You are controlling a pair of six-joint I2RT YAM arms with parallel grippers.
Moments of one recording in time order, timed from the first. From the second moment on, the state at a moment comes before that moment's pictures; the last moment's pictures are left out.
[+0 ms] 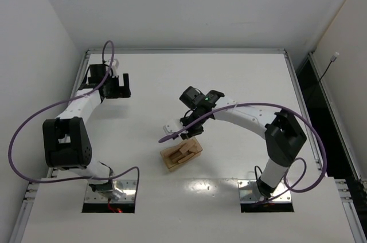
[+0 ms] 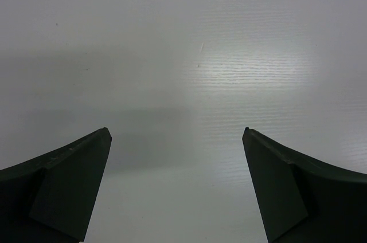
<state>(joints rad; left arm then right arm) 0.09 1.53 1.06 -0.31 0.15 0.00 0.83 1.72 1.27 -0.82 -0.50 -1.22</state>
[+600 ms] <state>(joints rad) 0.09 1.59 1.09 -0.31 0.14 0.00 0.84 1.83 1.31 -0.85 -0.50 -1.27</state>
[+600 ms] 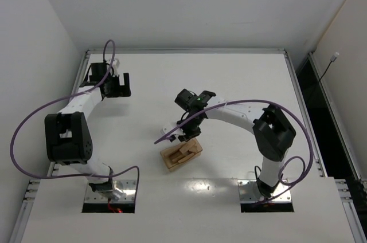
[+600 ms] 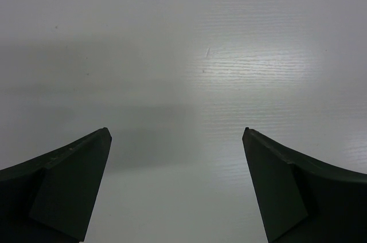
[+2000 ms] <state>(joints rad) 0.11 1.65 1.14 -0.32 0.13 -0.01 0.83 1.83 1.24 -0.70 -0.39 -1.16</state>
